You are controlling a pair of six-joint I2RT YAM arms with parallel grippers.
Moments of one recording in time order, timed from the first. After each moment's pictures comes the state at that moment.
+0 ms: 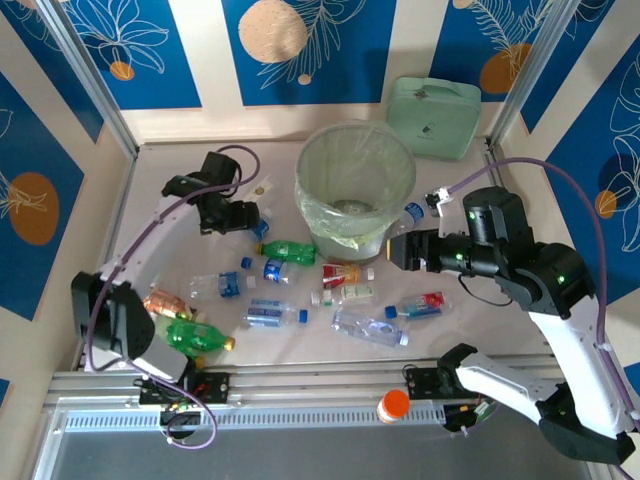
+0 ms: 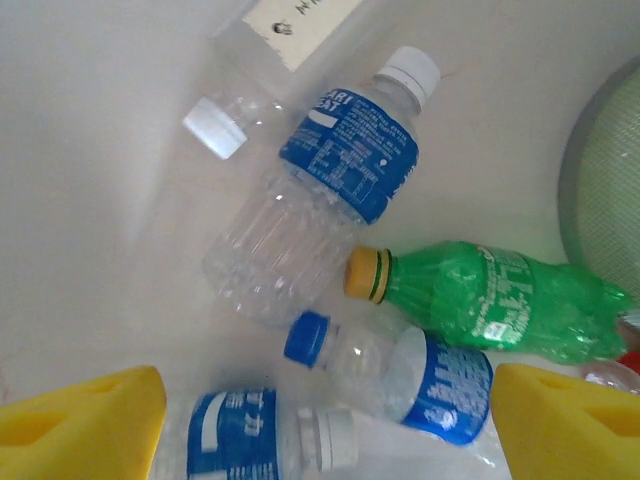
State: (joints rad) left arm -0.34 1.57 1.40 -1.00 -0.03 -0.39; right arm 0.56 0.92 1.51 -1.27 -0.23 0.44
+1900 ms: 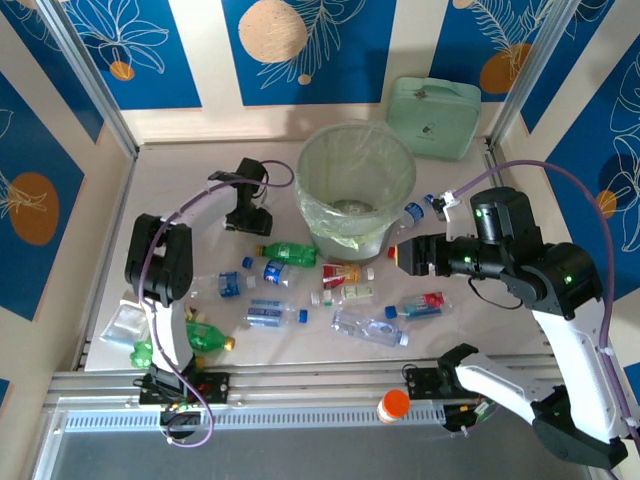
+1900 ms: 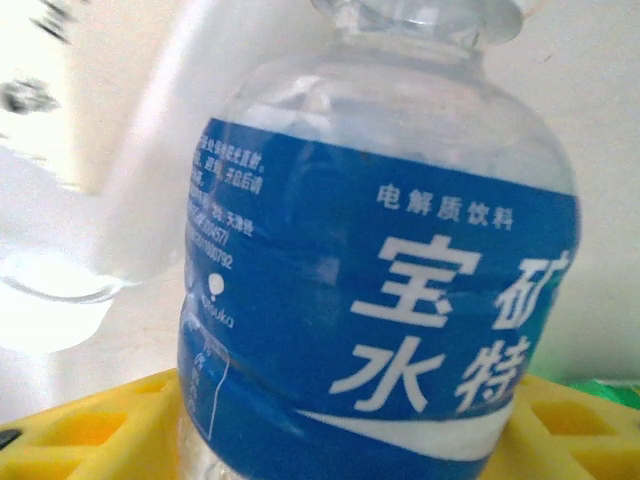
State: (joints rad) left arm -0.36 1.94 1.52 -0.90 -0.06 -0.15; right arm 0.49 0.93 1.56 -1.38 -0.25 0.36
